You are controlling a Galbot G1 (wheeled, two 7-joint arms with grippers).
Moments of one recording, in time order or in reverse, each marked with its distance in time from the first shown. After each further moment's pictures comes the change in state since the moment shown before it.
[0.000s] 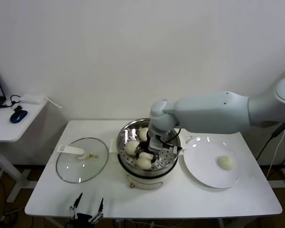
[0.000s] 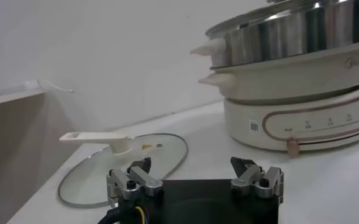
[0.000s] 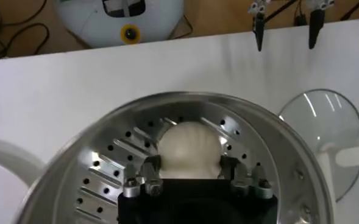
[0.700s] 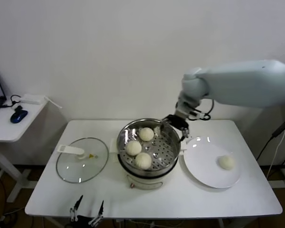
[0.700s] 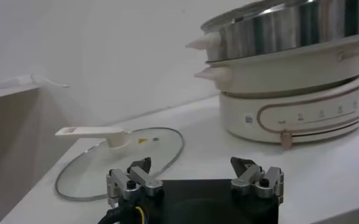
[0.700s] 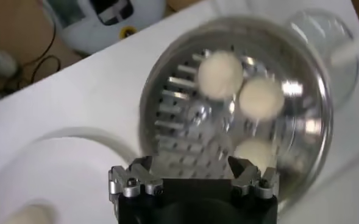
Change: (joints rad) left arm 0.018 0.017 0.007 -0.008 -0.002 0.018 0.010; right arm 0.314 -0.144 -0.290 -0.060 0.417 -0.028 -0.094
